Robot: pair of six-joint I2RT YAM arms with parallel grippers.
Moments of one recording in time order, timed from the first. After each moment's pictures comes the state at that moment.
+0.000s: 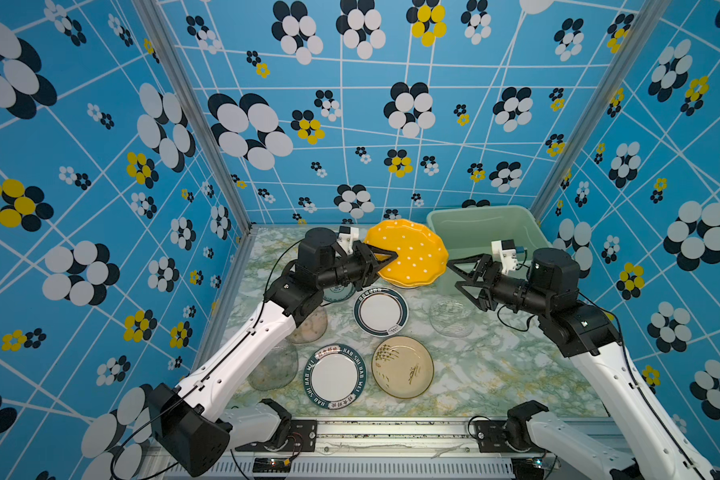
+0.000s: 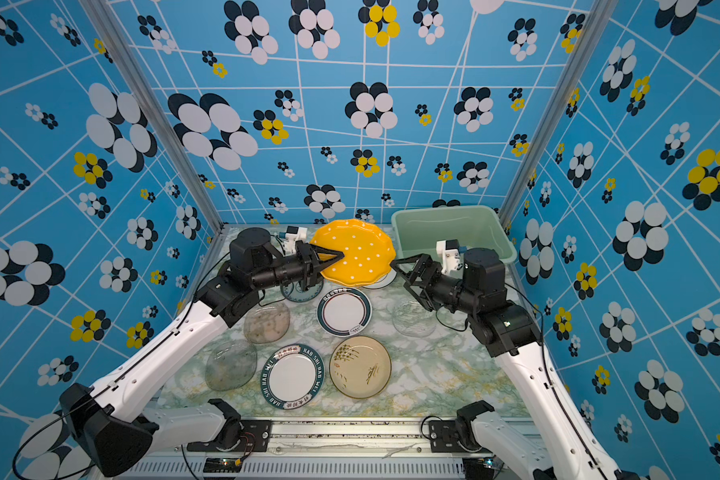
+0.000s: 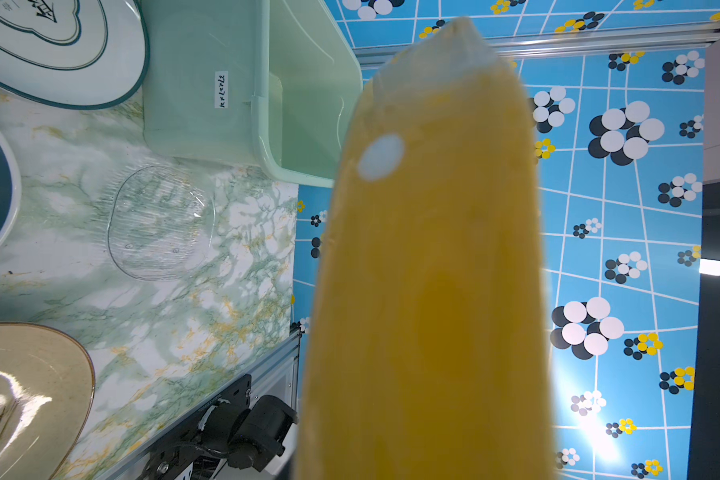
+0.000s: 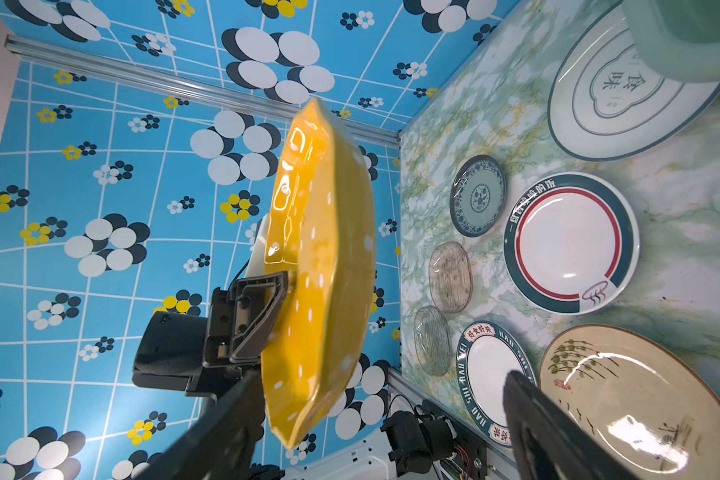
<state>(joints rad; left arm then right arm) -0.56 1.26 1.25 -0.18 0.55 -1.43 0.33 0.96 1.12 -0.51 -0.54 1.11</state>
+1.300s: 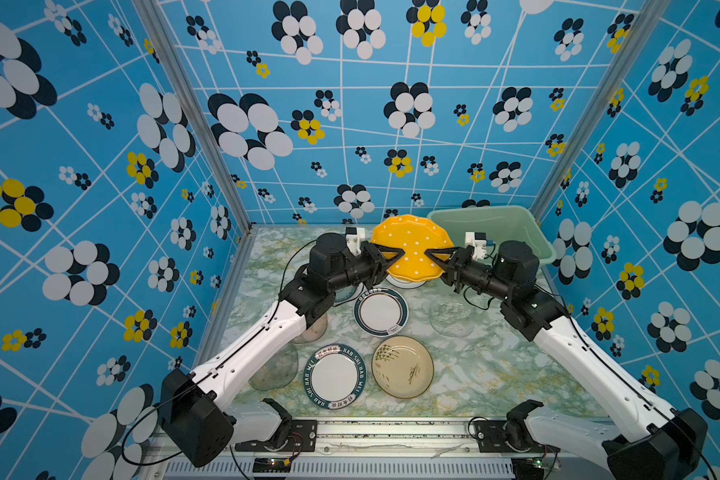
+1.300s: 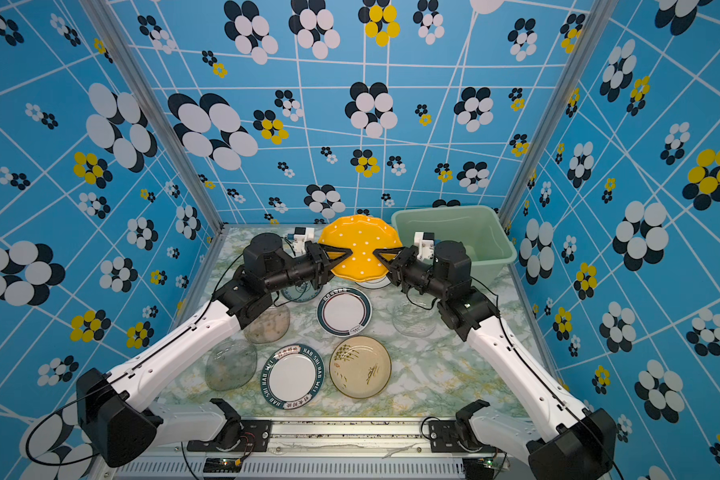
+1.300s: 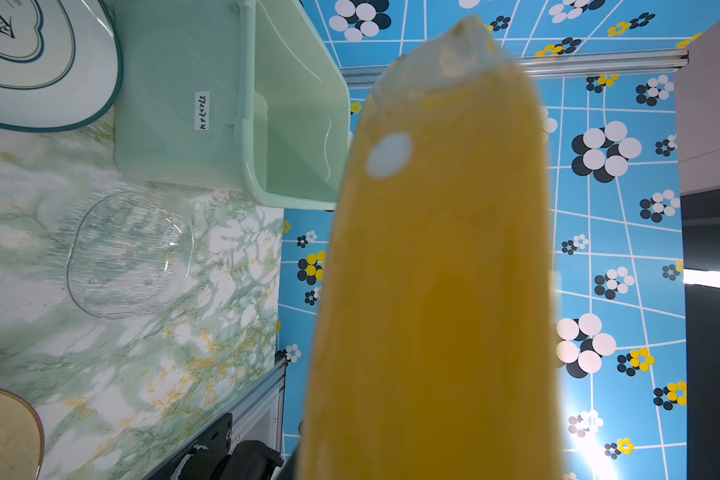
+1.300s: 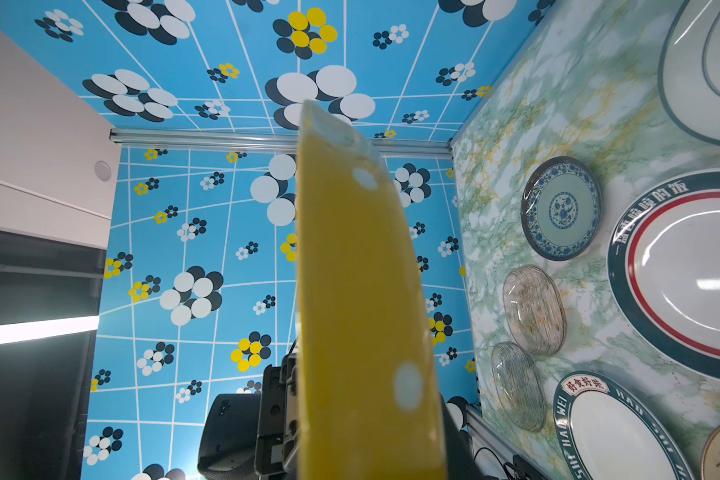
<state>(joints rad) -0.61 1.31 1.18 0.01 0.46 -1.47 0.45 1.13 1.05 -0.07 -0.44 1.41</state>
